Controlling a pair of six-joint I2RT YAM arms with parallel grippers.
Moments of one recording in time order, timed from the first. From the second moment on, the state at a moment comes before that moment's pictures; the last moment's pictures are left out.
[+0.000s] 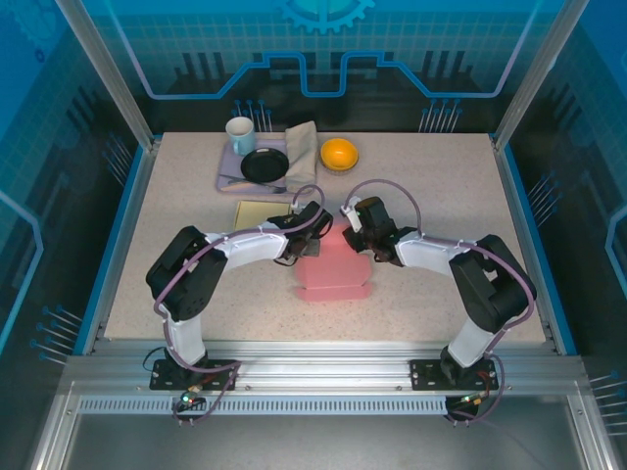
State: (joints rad) left arm -0.68 1.86 1.18 -0.44 -0.32 -0.59; right arm 0.55 1.68 0.88 0.00 0.14 -0.09
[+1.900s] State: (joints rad) left arm -0.68 1.87 1.23 -0.54 -0.30 -0.67; right arm 0.56 1.73 0.92 -0.12 0.20 0.13
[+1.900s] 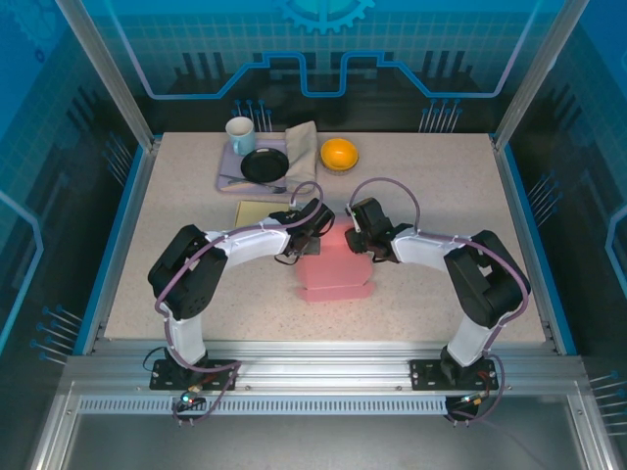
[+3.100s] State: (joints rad) left arm -0.68 1.88 1.25 -0.55 -0.27 -0.72; right arm 0.65 1.74 0.97 -0.24 0.45 0.52
